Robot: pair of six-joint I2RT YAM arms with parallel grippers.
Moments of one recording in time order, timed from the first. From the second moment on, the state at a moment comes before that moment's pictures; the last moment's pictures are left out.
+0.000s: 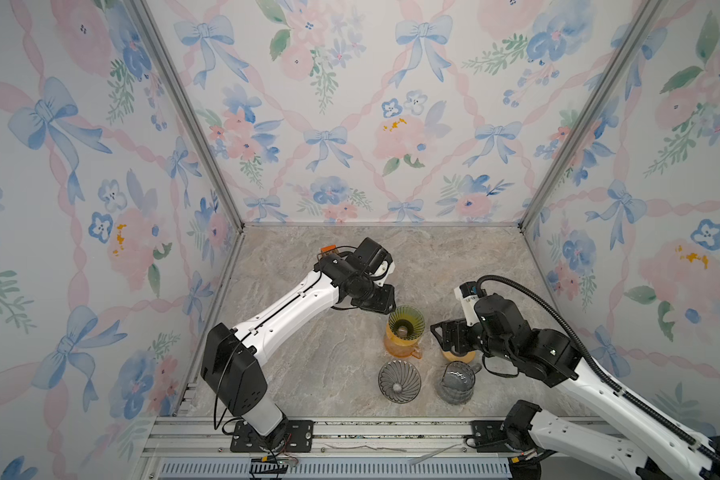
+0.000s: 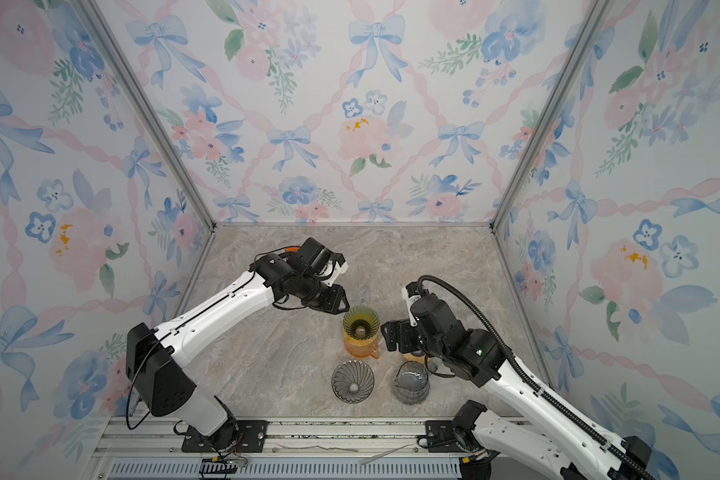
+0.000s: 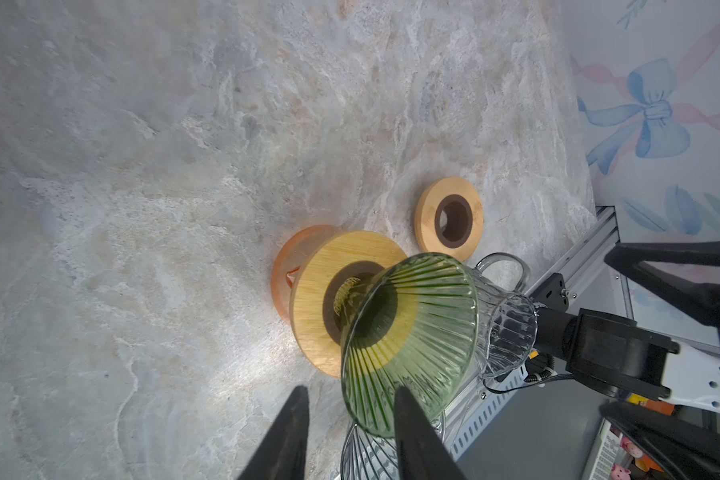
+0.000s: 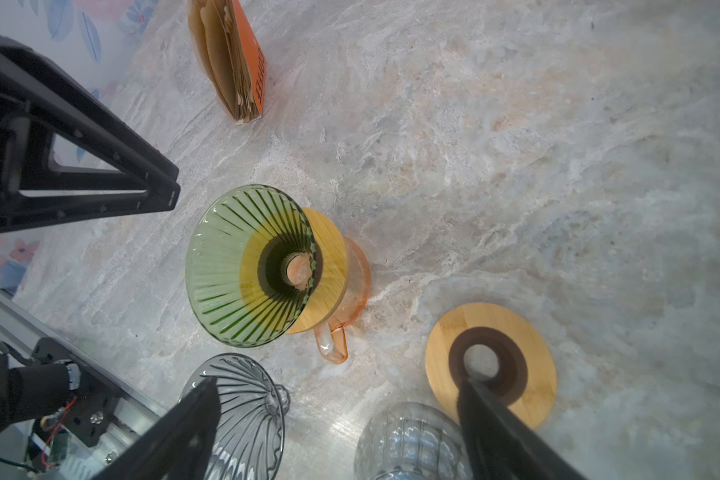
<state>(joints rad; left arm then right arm) -0.71 1.60 1.50 -0.97 0.29 -0.39 0.77 0.89 0.91 -0.79 0.09 0.52</state>
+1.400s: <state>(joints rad) -0.70 1.70 1.50 -0.94 0.29 -0.30 0.69 1.17 0.94 -0.65 -0.12 0.71</state>
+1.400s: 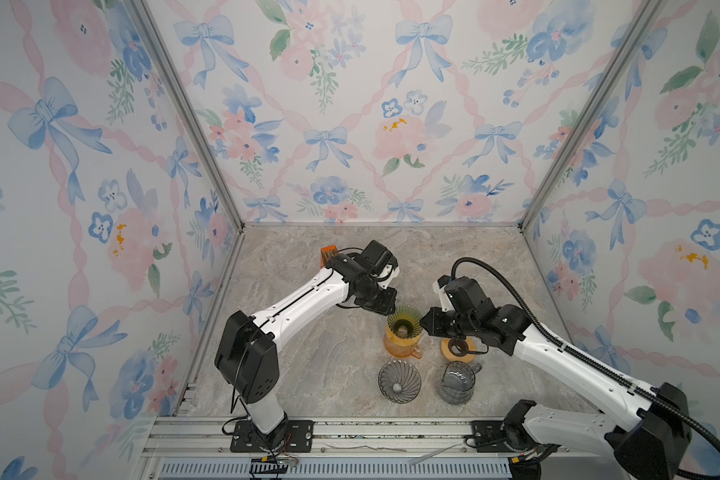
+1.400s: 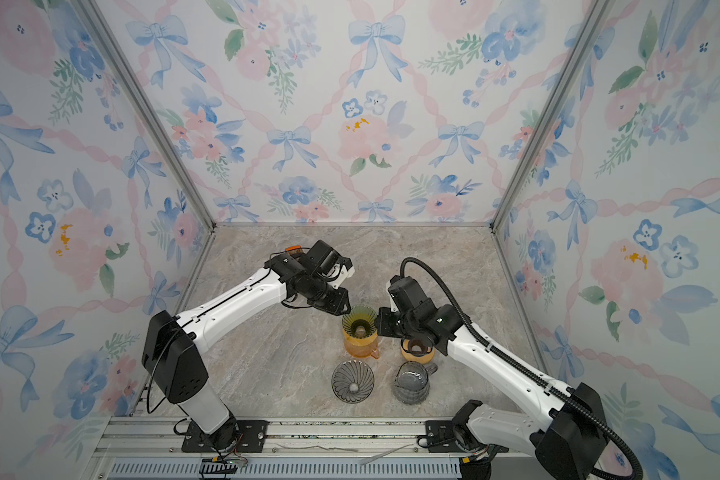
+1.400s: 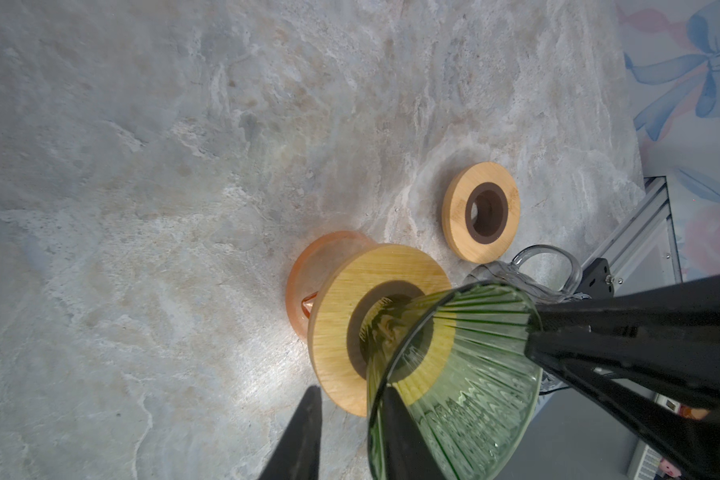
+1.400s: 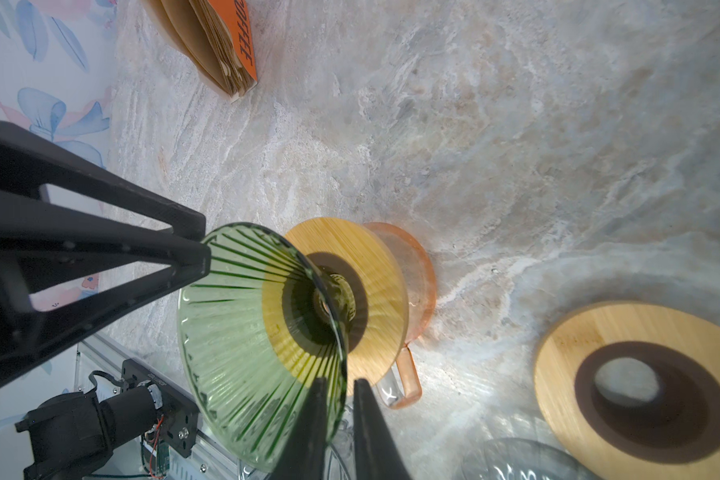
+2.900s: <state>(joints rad) -0.53 1.79 1.53 -0.85 -0.32 -0.26 0.69 0.81 0.92 -0.70 0.01 0.46</state>
